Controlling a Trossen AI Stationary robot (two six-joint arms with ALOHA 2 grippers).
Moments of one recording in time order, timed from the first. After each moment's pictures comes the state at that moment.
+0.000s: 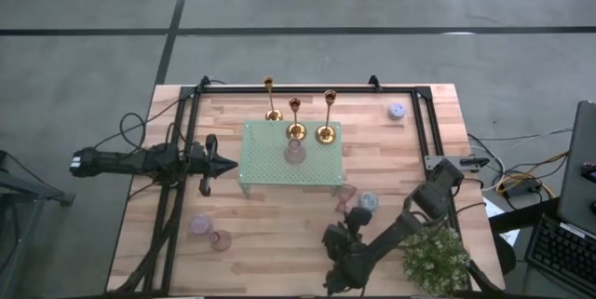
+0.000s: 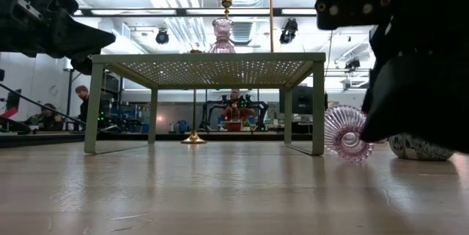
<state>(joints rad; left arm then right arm) -0.06 0.10 0.01 0.03 -0.09 -0.16 0.70 2.39 1.82 -1.52 0.70 1.29</state>
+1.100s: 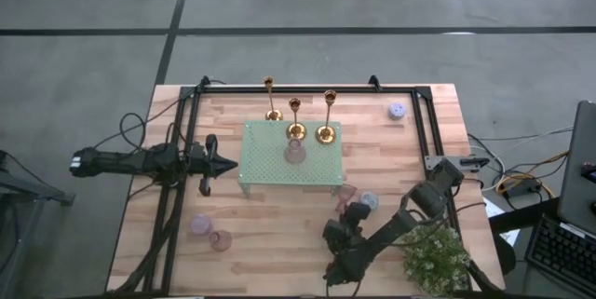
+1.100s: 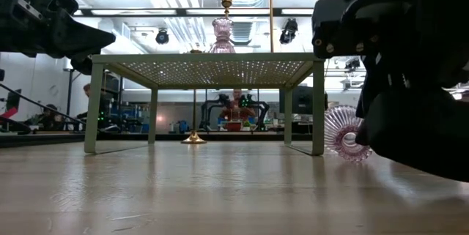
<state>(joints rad) -0.06 0.10 0.01 0.03 -0.09 -0.16 0.67 2.39 1.76 -1.53 0.73 1.24</state>
